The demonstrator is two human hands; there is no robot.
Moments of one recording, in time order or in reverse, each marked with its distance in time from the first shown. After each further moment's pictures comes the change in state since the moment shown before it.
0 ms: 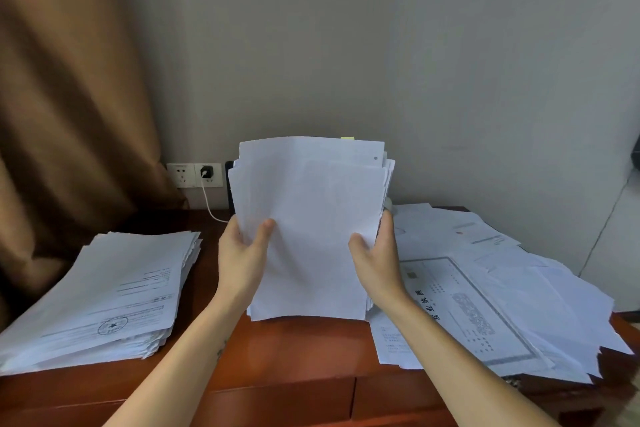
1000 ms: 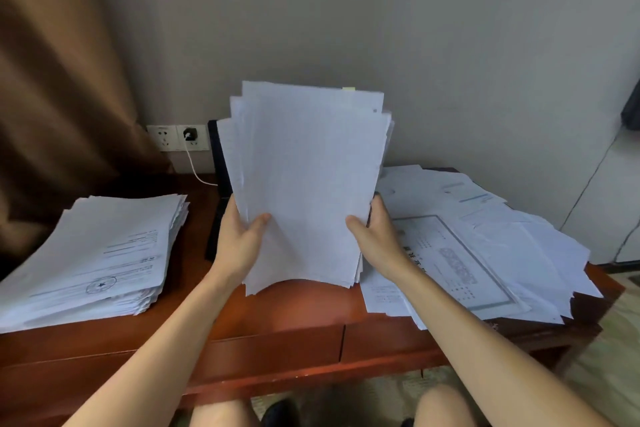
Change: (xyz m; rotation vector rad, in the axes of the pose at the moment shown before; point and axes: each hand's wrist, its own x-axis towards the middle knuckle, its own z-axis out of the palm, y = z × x) left_hand -0.018 -0.034 -0.003 0.081 -0.195 0.022; right_hand -0.011 0.028 -0.029 -0.122 -0.157 0.197
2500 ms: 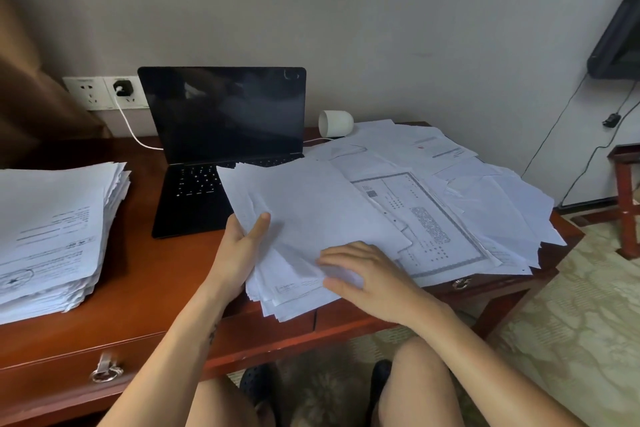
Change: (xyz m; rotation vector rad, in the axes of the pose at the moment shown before) left_hand -0.027 -0.070 0.049 -0.074 -0.172 -0.435; right_hand -0.075 0.072 -0.048 -0.740 -0.470 -0.231
